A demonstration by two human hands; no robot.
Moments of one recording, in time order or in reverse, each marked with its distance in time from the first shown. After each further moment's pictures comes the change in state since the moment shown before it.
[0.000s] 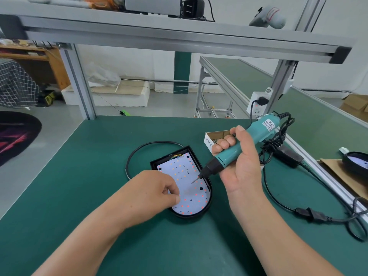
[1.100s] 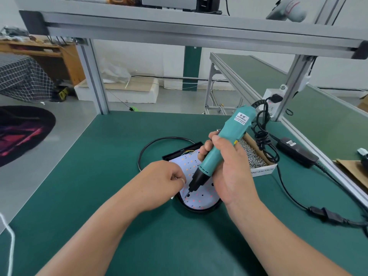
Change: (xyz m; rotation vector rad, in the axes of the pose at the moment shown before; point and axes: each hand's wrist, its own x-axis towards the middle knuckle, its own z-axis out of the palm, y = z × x) left_hand 0.009 -0.007 -0.002 -0.020 0.047 -0.052; right_hand -0.031 0.034 0.016 -0.314 -0.183 0.041
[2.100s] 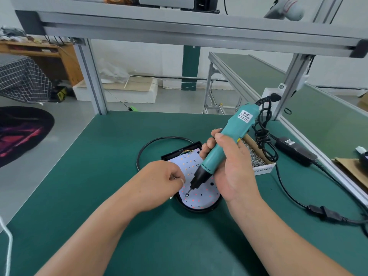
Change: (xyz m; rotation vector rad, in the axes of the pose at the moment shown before) left_hand -0.001 0.000 -0.001 -0.030 -0.011 0.000; right_hand 0.002 -0.006 -0.003 0.006 0.013 -0.007
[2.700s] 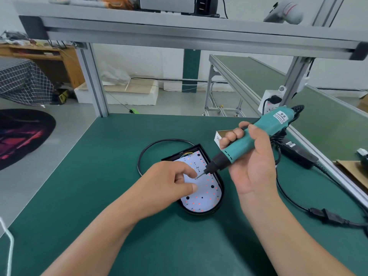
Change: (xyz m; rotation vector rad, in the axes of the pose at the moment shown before) left_hand -0.003 0.004 0.006 -0.211 0.026 0.144; right_hand 0.011 -0.029 -0.011 0.287 0.082 -0.051
